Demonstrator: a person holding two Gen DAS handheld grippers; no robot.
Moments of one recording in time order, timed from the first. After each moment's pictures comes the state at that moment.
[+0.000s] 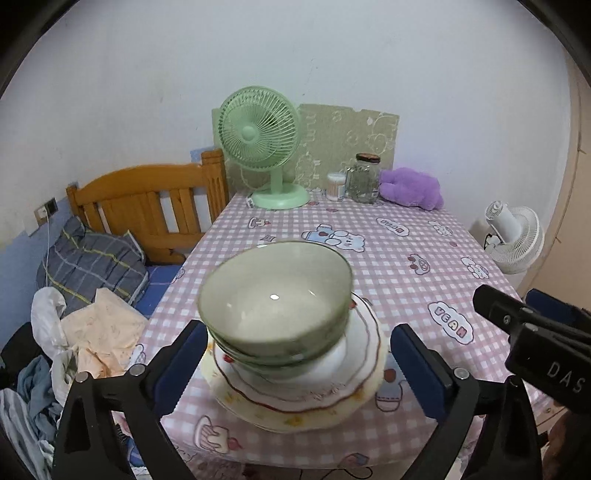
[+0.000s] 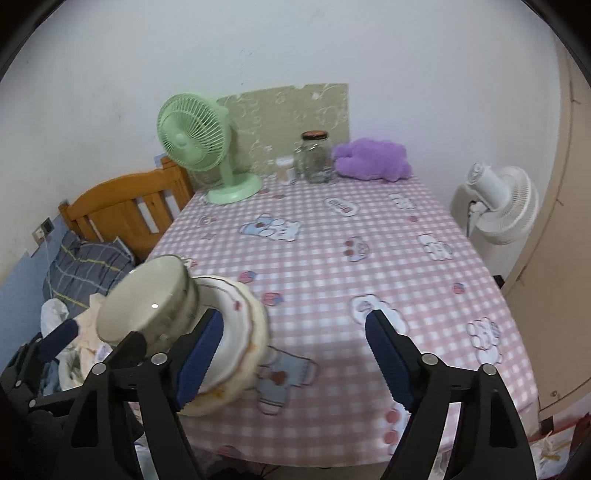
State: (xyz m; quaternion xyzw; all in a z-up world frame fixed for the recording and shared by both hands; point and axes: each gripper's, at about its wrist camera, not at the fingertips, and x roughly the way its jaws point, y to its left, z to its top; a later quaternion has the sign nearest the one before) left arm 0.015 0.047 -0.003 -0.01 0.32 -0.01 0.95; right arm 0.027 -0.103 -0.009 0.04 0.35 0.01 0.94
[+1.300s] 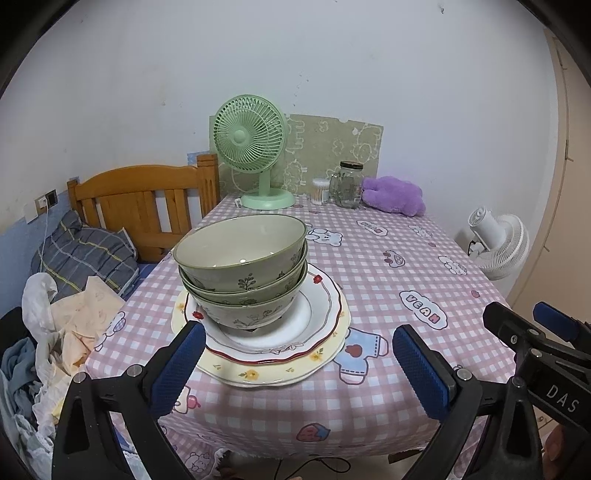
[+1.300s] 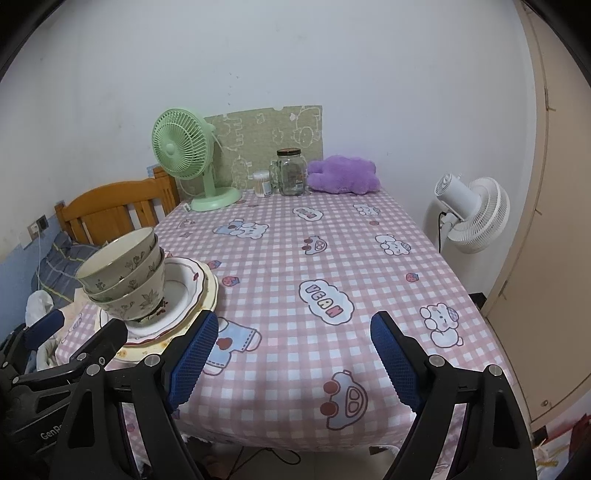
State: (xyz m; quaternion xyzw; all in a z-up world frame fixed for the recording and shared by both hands) left arm -0.035 0.021 -0.021 -0.03 0.29 -0.02 0.96; right arm -0.036 -0.141 -0.034 0.02 0.30 -0.01 0.95
